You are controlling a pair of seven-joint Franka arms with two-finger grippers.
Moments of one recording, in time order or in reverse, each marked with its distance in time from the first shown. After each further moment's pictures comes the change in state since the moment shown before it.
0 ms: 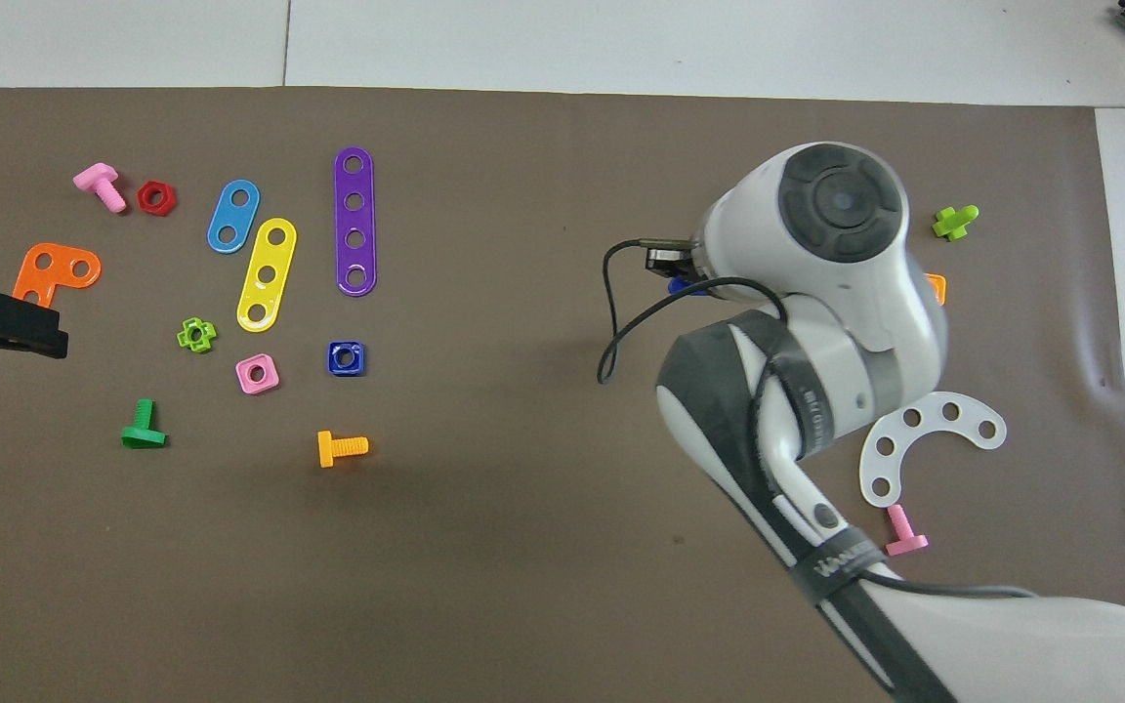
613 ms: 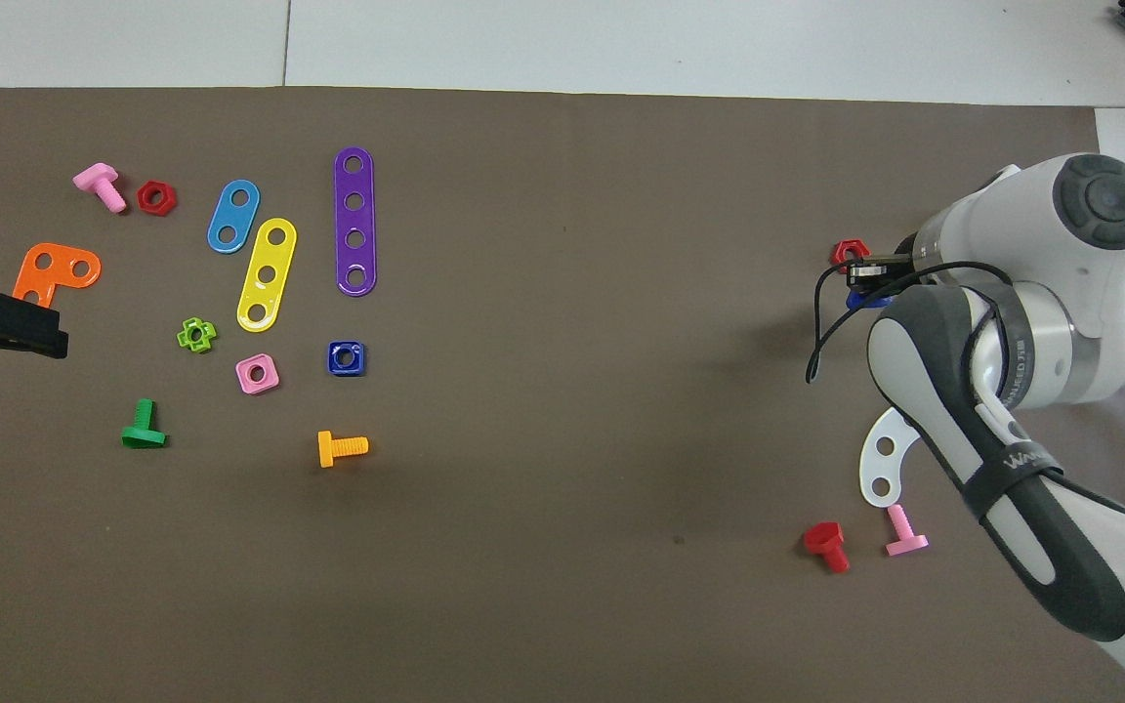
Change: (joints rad) left arm 0.000 0.000 0.000 0.000 0.000 0.000 0.000; right arm -0.285 -0.011 0.002 -0.274 0.007 0.204 -0.356
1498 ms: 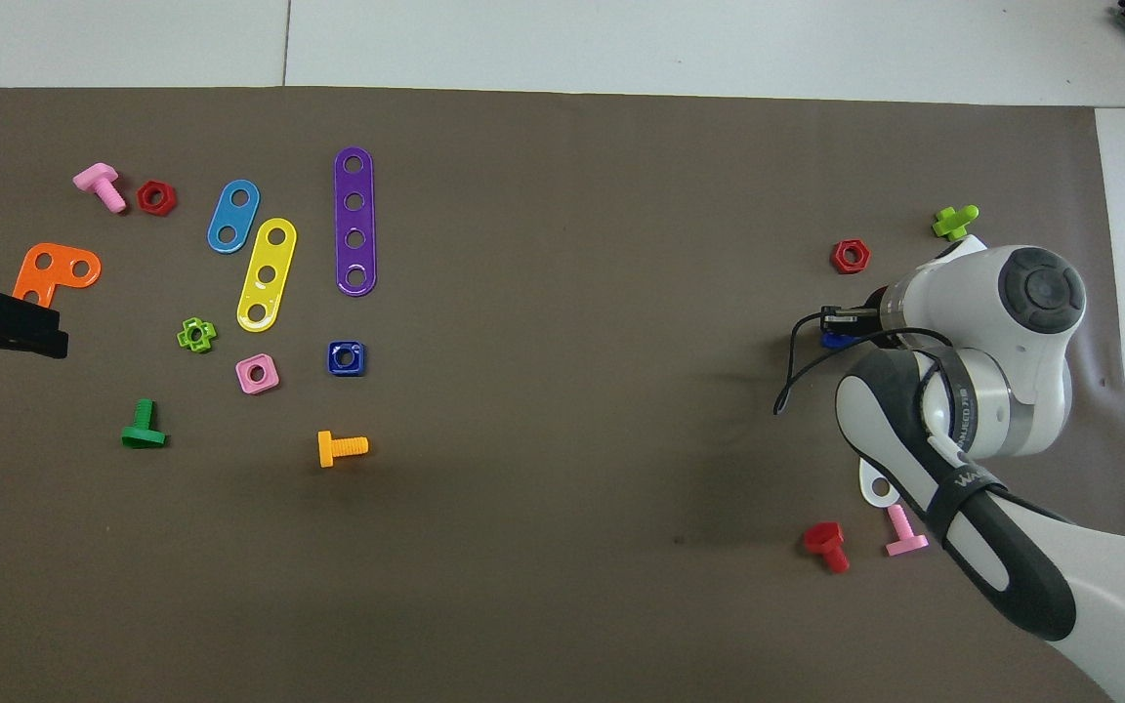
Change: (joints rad) left arm 0.000 0.000 0.000 0.000 0.000 0.000 0.000; right arm -0.002 -0.002 0.006 -0.169 0.038 0.199 0.000
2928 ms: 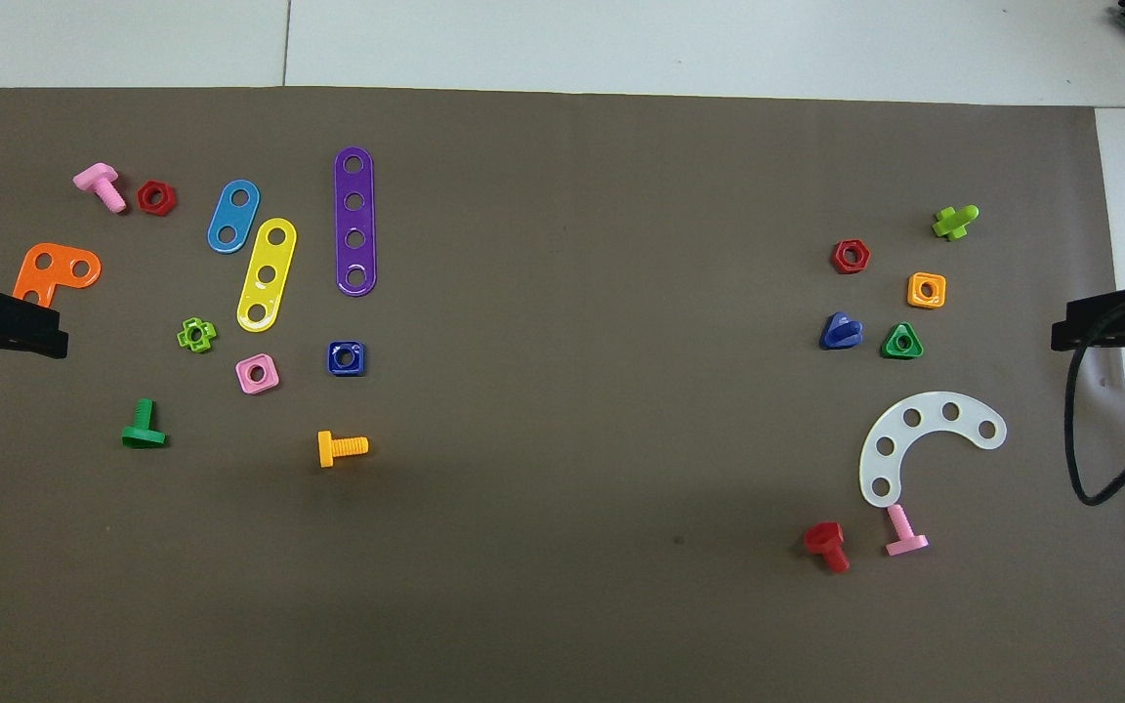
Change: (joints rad) left arm 0.000 0.000 0.000 0.000 0.000 0.000 0.000; right arm -0.088 -0.355 -0.003 0.453 -0.011 -0.917 0.001
